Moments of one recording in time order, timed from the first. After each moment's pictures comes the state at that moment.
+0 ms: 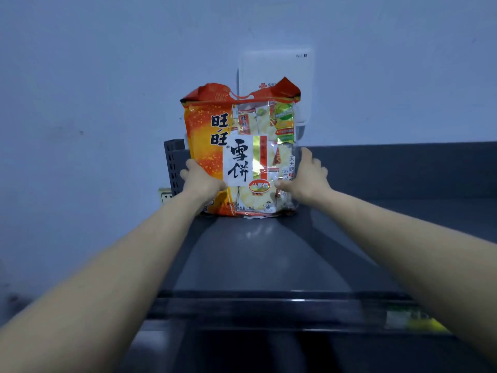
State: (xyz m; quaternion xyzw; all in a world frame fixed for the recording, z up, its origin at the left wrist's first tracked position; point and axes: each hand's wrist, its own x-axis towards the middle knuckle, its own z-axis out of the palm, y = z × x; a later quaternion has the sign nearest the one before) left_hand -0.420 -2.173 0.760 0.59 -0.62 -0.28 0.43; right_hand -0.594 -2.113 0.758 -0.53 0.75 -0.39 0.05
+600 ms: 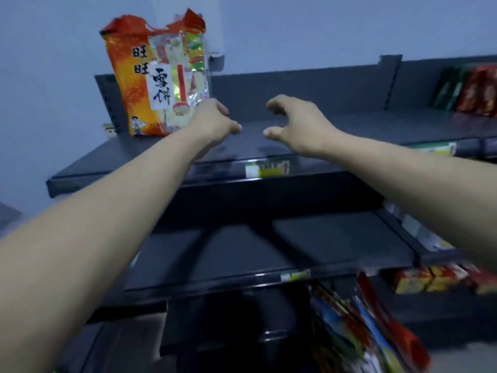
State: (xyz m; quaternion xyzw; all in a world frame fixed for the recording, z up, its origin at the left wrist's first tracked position) left_hand -0.517 -1.934 0.741 0.43 -0.76 -0.30 0.38; right_hand -0.656 -1.842 0.737 -0.64 0.70 -0.32 -0.05
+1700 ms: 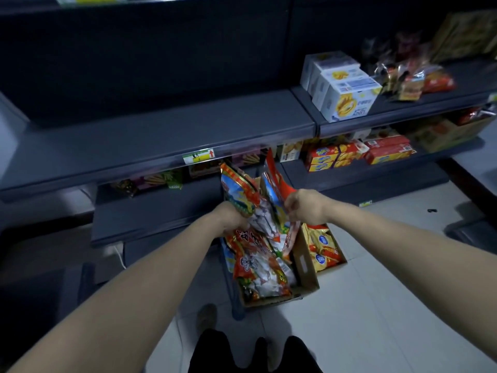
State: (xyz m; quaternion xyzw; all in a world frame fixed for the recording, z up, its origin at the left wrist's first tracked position) left_hand -0.640 -1.682 0.400 0.50 -0.69 -0.51 -0.14; right_hand -0.793 -1.579 0.427 -0.49 0.81 0.01 0.31
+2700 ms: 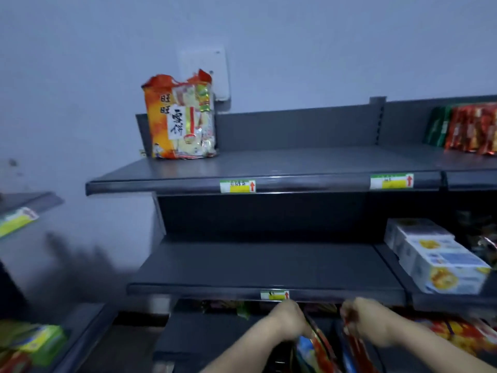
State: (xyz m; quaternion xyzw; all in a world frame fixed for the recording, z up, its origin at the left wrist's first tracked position) left_hand -0.642 -1.712 0.501 0.50 -0.75 -0.42 -0.02; right_hand -0.818 -1.655 0.503 -0.60 0.77 0.01 0.23
